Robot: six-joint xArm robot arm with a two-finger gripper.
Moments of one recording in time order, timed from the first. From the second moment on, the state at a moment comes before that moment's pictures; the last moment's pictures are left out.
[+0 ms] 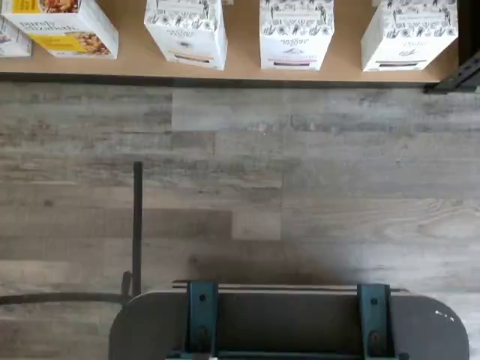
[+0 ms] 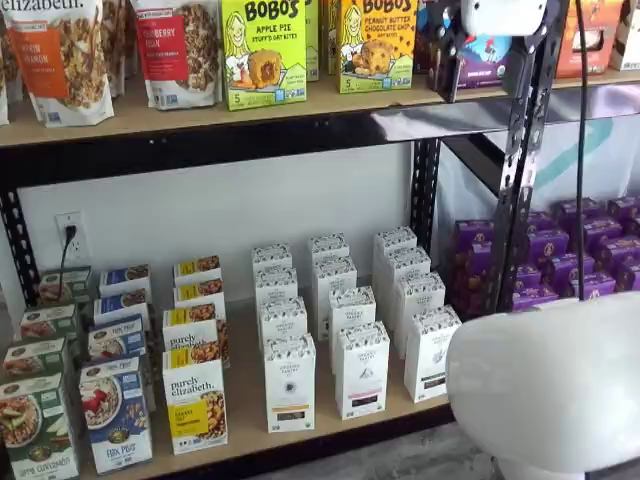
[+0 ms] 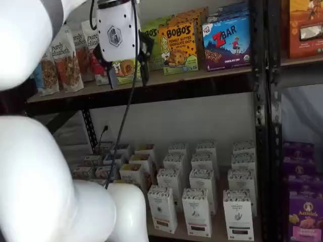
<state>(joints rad) -0.02 -0.88 -1.06 0.06 1.88 0.00</state>
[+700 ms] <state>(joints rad) 0.16 -0.93 -0.75 0.02 1.59 0.17</state>
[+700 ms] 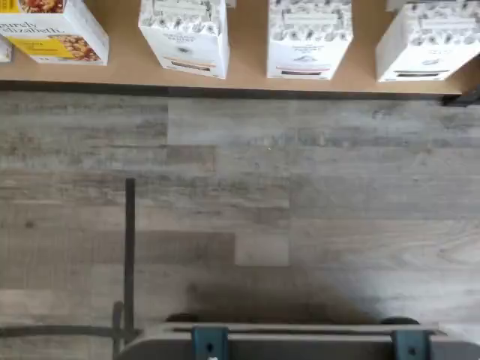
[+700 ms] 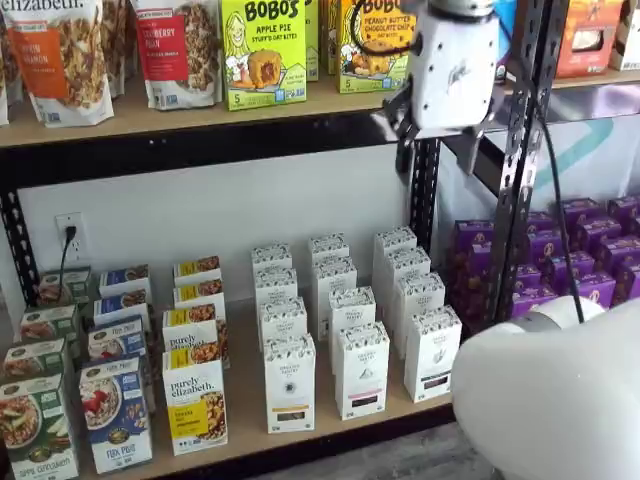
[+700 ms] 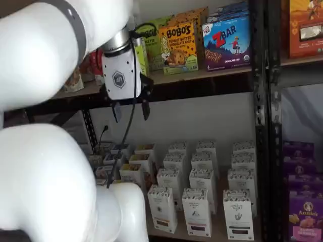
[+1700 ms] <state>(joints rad) 0.31 -0.67 -0.43 0.03 1.00 0.30</state>
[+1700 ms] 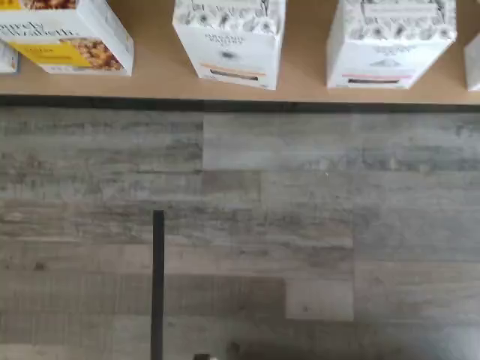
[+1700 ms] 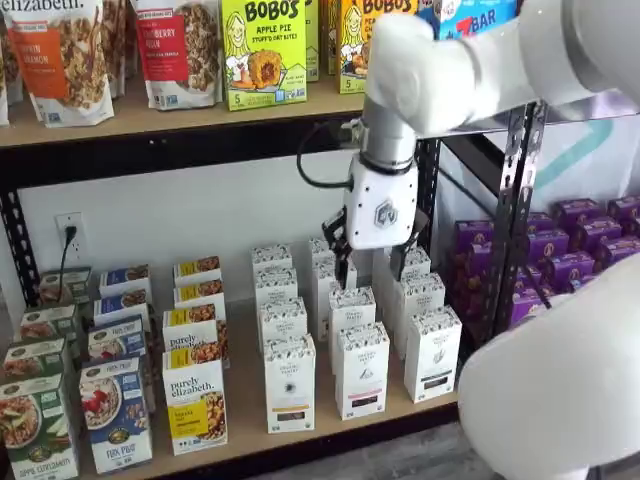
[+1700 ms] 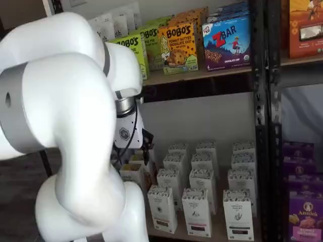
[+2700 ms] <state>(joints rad) 0.39 -0.05 -0.48 -0.02 0.47 0.41</state>
